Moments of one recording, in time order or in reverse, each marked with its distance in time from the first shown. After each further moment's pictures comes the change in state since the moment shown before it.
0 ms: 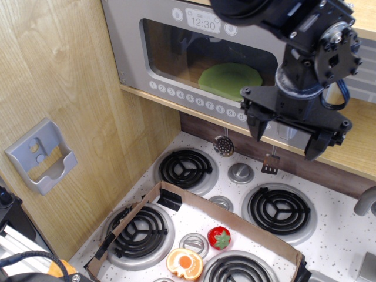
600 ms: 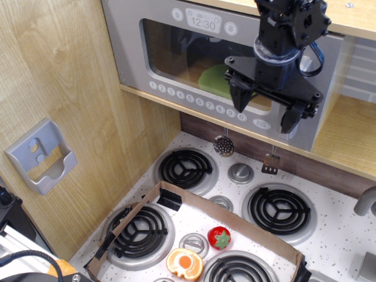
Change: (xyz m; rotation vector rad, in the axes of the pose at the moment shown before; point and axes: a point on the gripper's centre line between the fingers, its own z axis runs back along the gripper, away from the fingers) arm 0.025 0.035 -0.001 0.016 0.013 -0.093
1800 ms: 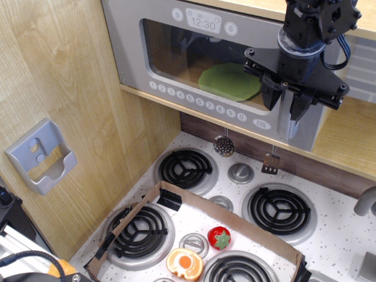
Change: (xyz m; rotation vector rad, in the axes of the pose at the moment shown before) arm 0.010 -0.018 0.009 0.009 -0.046 0.037
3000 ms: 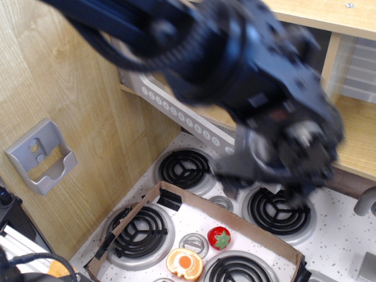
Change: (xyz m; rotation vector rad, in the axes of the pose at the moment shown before) arm -0.108 -0.036 0.000 0.046 0.009 0.441
